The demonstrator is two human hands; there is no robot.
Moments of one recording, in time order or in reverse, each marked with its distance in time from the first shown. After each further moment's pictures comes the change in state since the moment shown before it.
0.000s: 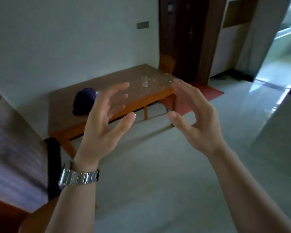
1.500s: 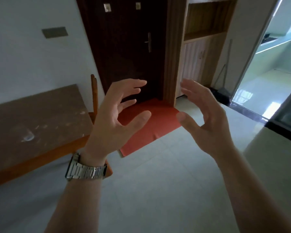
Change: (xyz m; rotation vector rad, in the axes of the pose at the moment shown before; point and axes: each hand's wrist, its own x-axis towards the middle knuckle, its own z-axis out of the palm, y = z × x) left_hand 0.734 -0.351 0.793 -0.033 -0.011 0.008; right_hand 0.470 0.792 -0.649 -0.048 -0.038 0.043
